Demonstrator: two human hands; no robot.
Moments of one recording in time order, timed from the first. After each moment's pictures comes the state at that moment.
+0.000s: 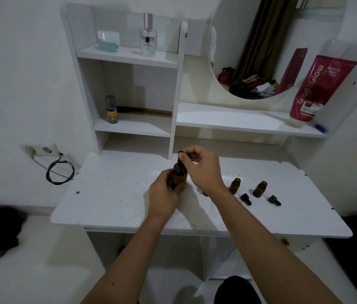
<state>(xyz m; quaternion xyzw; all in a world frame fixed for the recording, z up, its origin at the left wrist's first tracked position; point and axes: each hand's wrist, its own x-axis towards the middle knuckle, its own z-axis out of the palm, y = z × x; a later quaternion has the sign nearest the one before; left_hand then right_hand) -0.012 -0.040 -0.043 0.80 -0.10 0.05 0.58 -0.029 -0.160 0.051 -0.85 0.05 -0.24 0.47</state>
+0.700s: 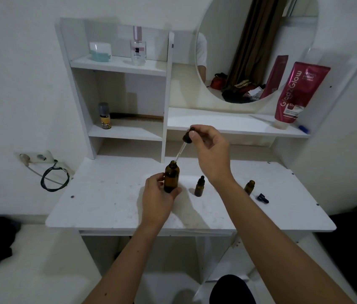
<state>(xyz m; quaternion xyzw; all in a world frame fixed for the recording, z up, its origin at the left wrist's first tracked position) -0.034 -0.038 -0.034 0.81 -0.06 0.06 0.59 -0.051 -0.176 0.105 -0.73 0.03 -0.31 0.61</state>
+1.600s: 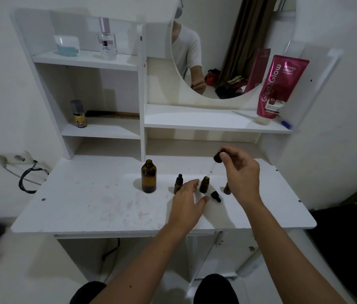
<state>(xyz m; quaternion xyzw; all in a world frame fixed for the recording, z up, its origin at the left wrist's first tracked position) -0.073 -0.161 -0.042 0.83 -0.22 0.00 0.51 -0.115 -0.298 0.059 -0.76 0.14 -0.35 0.53</state>
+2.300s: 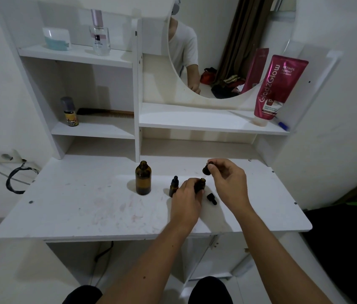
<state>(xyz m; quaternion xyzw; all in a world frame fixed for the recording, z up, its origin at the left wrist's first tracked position) -0.058 -0.187 -0.046 0.84 -0.21 0.06 0.49 -0.106 -0.294 0.038 -0.80 0.13 -0.29 0.51</state>
